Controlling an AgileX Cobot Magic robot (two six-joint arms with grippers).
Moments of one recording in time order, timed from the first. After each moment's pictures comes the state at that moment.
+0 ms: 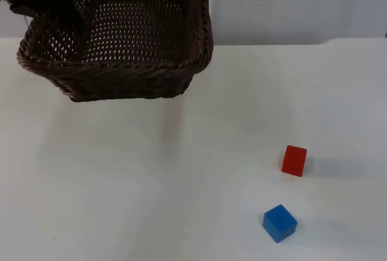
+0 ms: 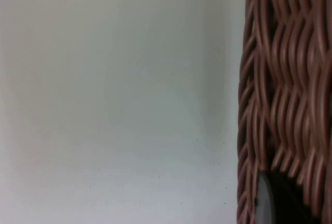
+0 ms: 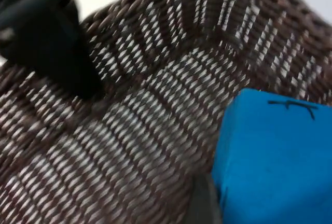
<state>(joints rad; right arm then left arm) 0.63 2.05 -2.01 0.27 0.76 -0.49 -0.01 1.88 -1.53 -0.55 1.06 0.15</state>
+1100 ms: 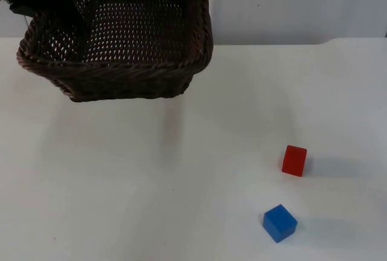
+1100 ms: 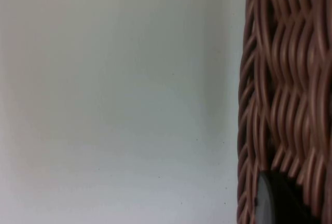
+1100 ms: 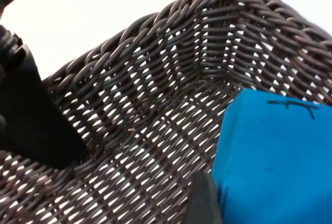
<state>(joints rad) 0.63 2.22 -2.16 0.35 0.72 -0.49 -0.01 1.88 -1.53 -0.55 1.06 0.15</state>
